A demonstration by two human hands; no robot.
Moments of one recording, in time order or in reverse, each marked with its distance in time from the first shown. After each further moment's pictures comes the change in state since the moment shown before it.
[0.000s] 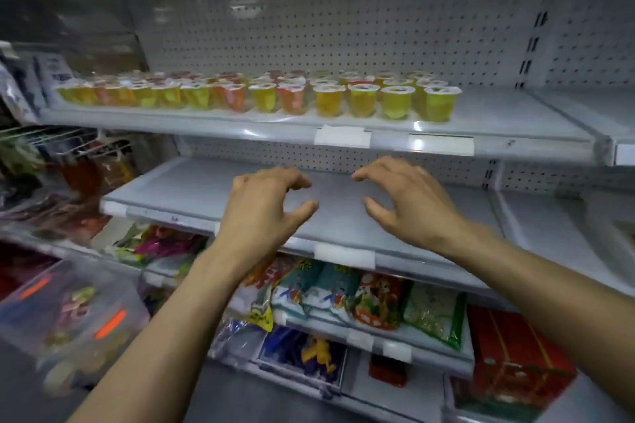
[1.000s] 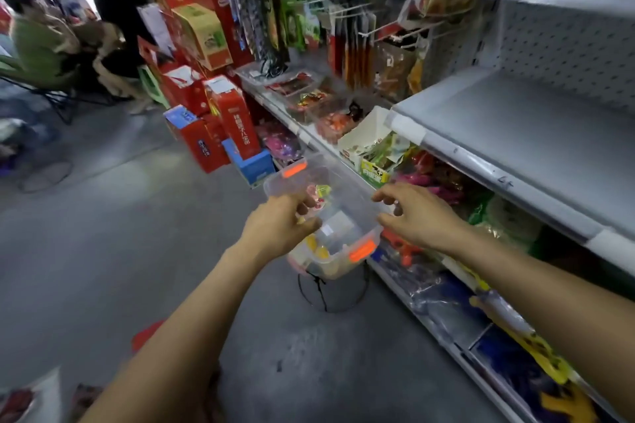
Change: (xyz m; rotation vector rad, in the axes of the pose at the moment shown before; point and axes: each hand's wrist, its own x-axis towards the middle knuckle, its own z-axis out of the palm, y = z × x) left_hand -0.228 -0.560 -0.118 0.074 -0.328 -0.918; right_hand 0.271 -0.434 0.423 0.402 -0.646 -0.254
